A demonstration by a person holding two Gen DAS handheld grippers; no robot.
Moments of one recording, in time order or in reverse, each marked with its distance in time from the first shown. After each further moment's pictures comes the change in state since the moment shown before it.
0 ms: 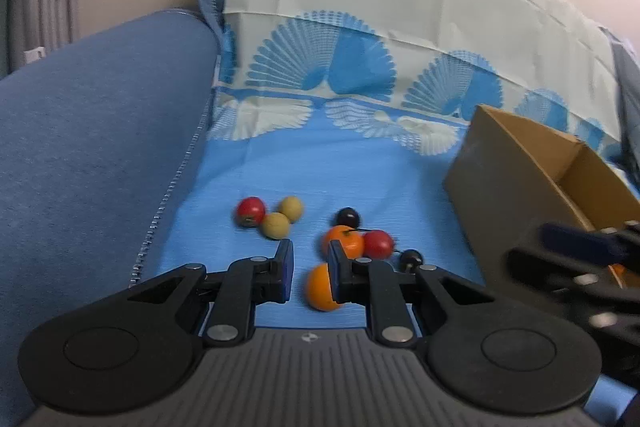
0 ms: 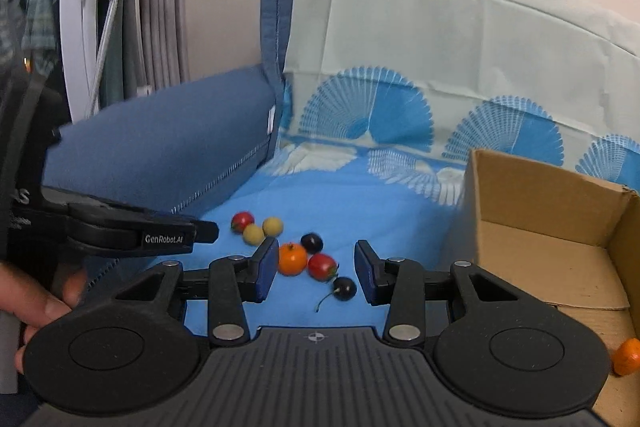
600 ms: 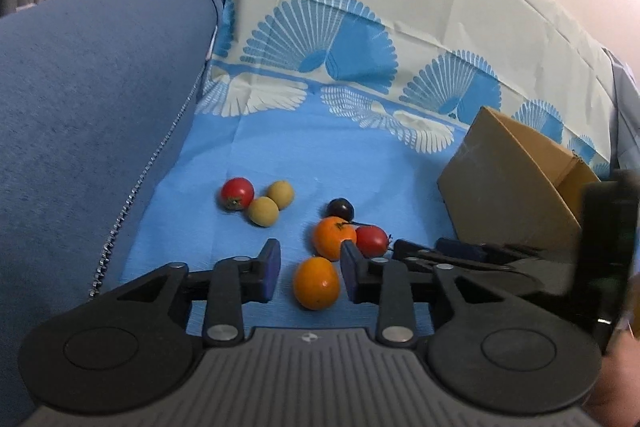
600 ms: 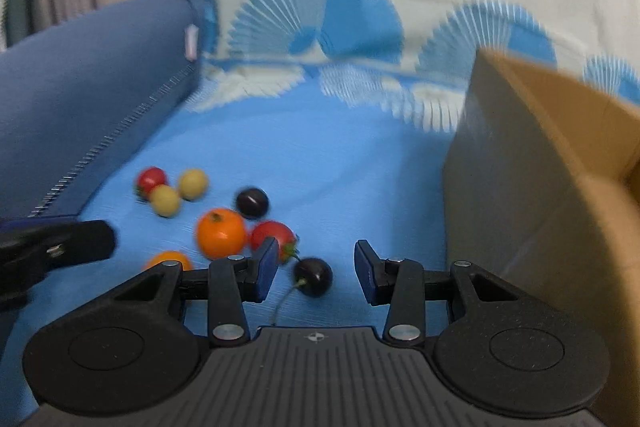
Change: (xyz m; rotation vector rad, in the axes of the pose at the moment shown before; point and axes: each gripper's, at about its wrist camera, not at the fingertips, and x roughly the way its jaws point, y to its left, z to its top) left arm 0.027 0.015 -0.002 -0.102 0.052 -0.064; right arm 0.141 -0.019 -0.017 0.146 0.218 -0.173
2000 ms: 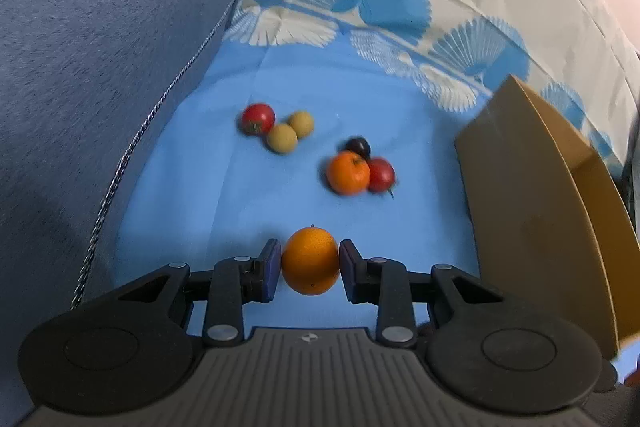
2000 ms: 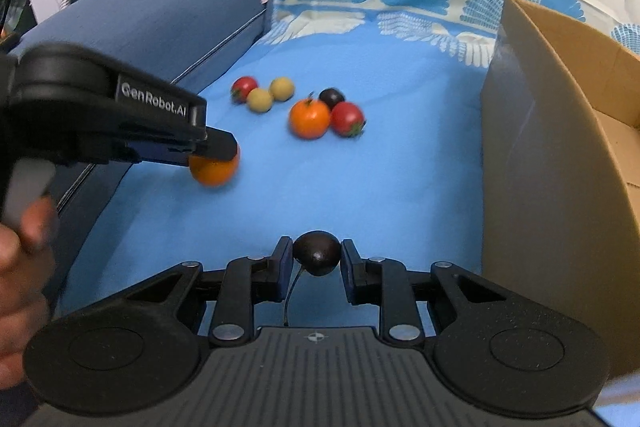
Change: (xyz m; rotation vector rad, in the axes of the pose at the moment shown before) left arm -0.009 0.004 -0.009 -0.107 0.203 0.041; right arm -0.096 0.024 -0.060 -0.081 0.121 0.169
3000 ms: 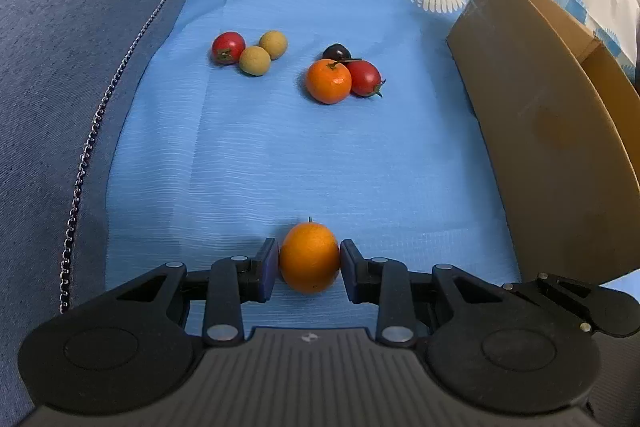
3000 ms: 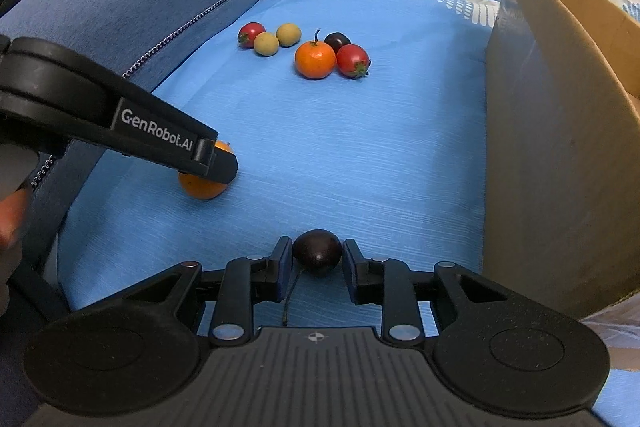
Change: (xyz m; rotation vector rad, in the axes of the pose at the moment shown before) left arm 0.015 -0.028 -0.027 0.174 0.183 0.078; right arm 0.005 -0.004 -0.023 -0.017 0.094 0.007
